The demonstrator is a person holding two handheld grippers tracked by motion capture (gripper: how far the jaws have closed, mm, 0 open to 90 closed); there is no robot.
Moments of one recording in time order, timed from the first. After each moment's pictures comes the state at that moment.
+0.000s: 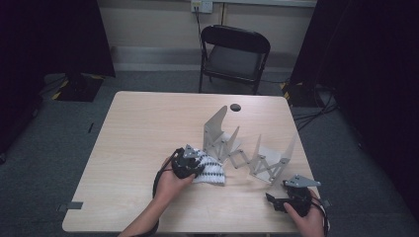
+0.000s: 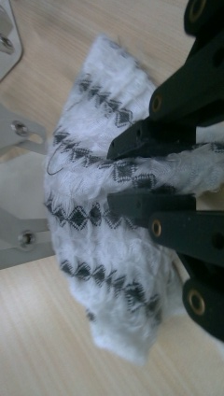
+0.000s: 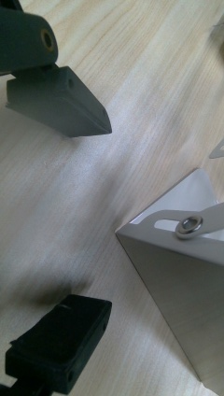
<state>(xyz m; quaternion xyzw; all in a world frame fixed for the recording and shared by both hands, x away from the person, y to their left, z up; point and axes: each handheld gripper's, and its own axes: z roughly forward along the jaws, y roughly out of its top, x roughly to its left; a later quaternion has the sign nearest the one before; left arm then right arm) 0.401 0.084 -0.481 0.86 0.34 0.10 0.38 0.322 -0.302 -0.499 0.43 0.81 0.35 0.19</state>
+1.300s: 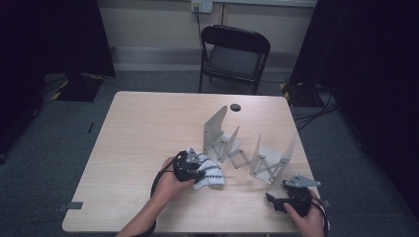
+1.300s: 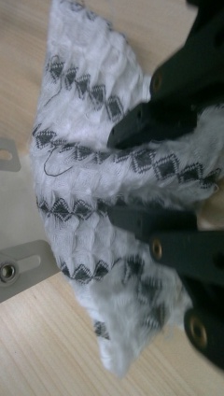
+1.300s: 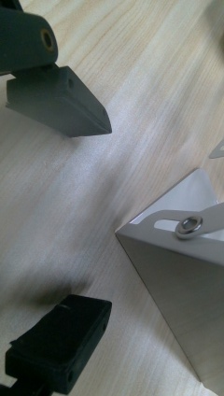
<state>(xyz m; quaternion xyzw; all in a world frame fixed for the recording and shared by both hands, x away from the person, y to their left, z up) 0.400 0.082 -0.483 0.89 0.28 0.12 0.35 0.322 -0.302 -0.499 0.43 0.81 0.35 0.19</state>
